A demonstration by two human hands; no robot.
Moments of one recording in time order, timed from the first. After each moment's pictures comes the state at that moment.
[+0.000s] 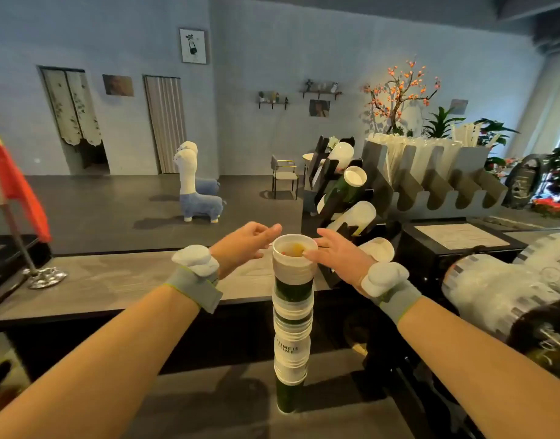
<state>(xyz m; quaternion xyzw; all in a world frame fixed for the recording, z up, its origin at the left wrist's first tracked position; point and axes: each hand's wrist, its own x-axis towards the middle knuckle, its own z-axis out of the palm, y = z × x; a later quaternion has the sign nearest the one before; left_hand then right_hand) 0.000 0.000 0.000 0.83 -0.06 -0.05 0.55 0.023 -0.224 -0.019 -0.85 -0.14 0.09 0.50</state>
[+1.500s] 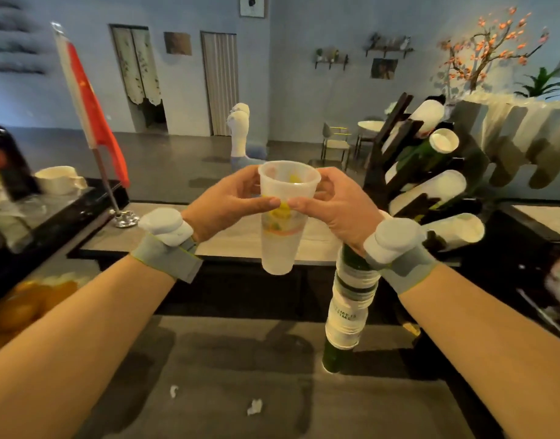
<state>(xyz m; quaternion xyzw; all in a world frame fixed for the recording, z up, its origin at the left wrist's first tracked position) -0.073 0.117 0.010 0.80 -0.13 0.06 0.58 -0.039 -0.095 0.017 -0.78 -0.27 0.01 0.57</state>
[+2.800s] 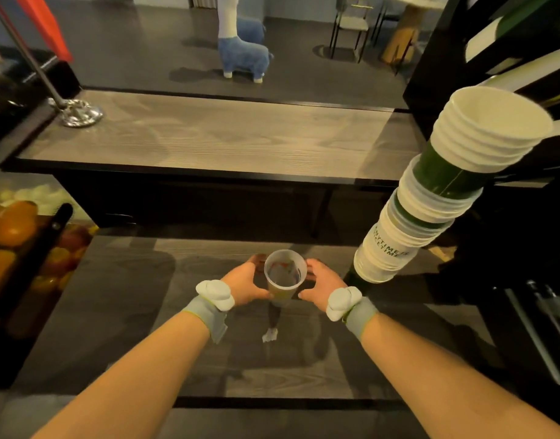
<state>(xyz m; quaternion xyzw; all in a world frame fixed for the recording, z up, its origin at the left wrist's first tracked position) -0.053 0.151 -0.356 0.89 0.06 -0.20 0.39 -0.009 -0.056 -0.354 -0.89 -0.10 0.27 0.35</state>
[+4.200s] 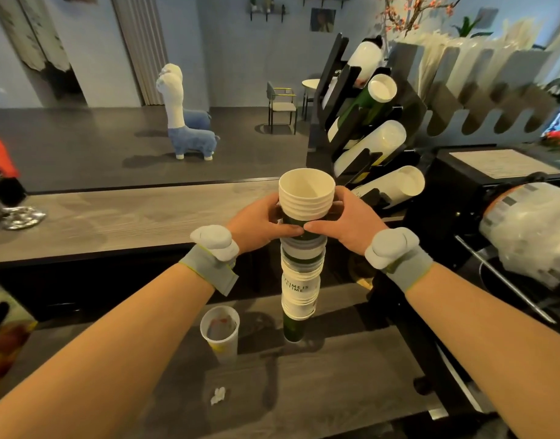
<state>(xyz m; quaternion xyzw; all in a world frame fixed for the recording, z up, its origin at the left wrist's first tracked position) 0.010 -0.004 -0.087 0.85 -0.15 -0.05 0.50 0.016 -0.207 -0.079 -0.90 -0.12 -0.02 0.42</state>
